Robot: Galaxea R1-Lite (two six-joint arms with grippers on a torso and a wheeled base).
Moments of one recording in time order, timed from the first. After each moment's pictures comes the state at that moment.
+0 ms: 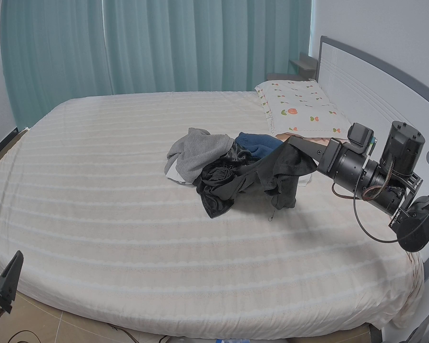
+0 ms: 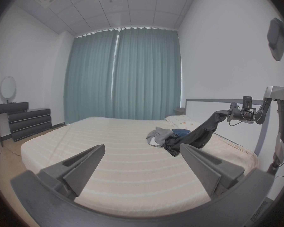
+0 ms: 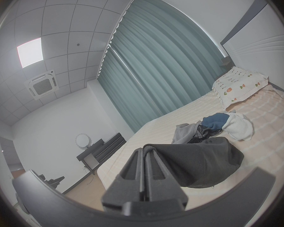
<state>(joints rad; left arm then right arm) -0.04 0.37 -0.26 -0.11 -0.02 -0.04 0.45 1.75 -0.72 -1.13 0.27 0.58</state>
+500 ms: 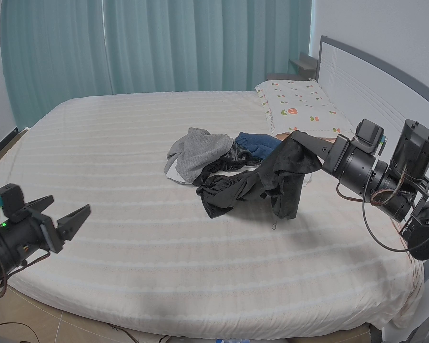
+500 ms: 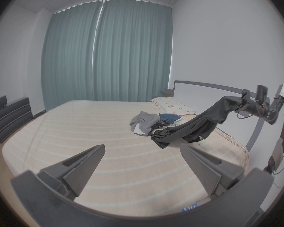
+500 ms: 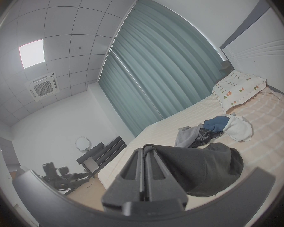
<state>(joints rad) -0.23 1.10 -0.37 -0.51 -0.01 -0.07 0.52 1.66 -0.68 -1.12 0.17 0.58</state>
